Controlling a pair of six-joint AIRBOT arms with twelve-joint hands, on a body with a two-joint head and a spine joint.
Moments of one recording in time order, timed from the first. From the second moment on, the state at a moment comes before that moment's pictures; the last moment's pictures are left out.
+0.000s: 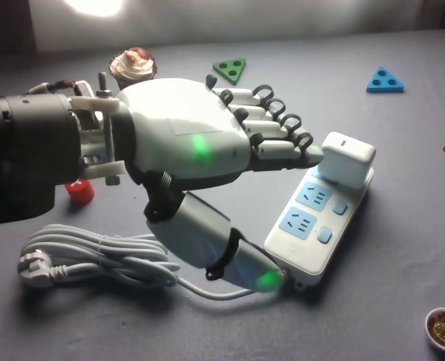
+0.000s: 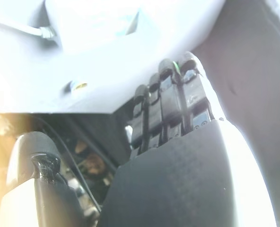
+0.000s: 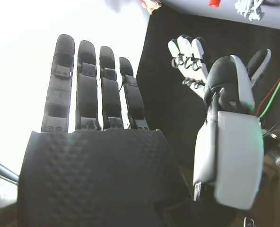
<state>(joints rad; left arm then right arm) 0.38 -0.96 0.90 1.43 -0.23 -0.22 -0.96 -0.56 0.80 0.13 1.15 -0.76</state>
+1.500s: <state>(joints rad) 0.52 -1.19 1.02 1.43 -0.14 -0.23 -0.90 -0.61 0.78 0.26 1.02 -0.90</state>
